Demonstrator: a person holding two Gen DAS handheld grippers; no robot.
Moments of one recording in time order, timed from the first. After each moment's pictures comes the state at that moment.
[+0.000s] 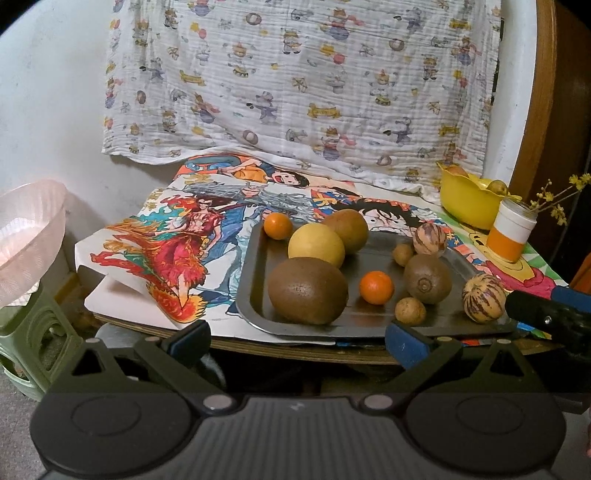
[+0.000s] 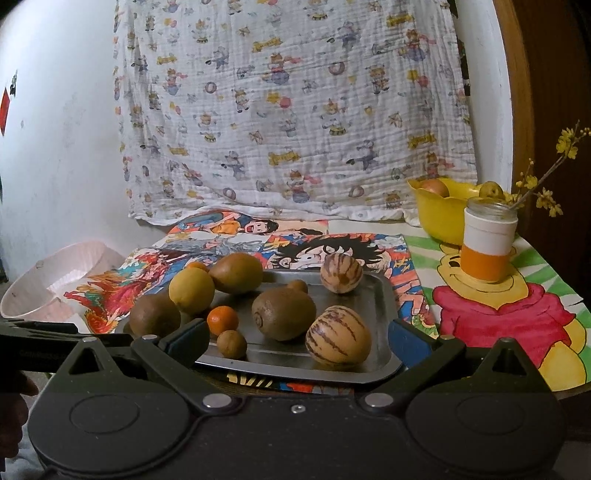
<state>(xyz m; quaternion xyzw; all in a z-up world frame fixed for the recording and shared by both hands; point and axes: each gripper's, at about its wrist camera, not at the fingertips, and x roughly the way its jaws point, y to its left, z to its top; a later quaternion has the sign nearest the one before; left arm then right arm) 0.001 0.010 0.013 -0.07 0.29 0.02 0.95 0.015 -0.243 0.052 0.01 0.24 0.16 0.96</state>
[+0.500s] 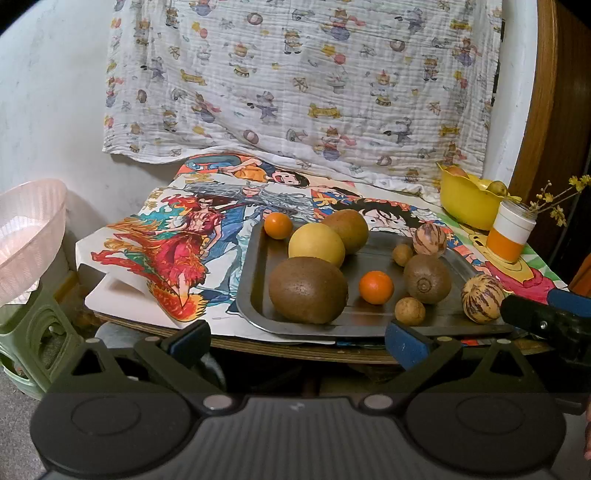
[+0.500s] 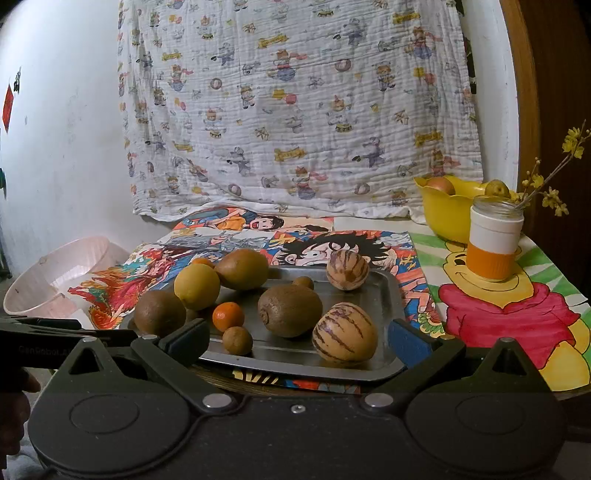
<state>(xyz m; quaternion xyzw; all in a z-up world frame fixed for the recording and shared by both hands) 0.000 0.012 0.012 -0.07 0.29 0.02 0.95 0.015 -0.240 0.052 0.00 0.25 0.16 0.95</state>
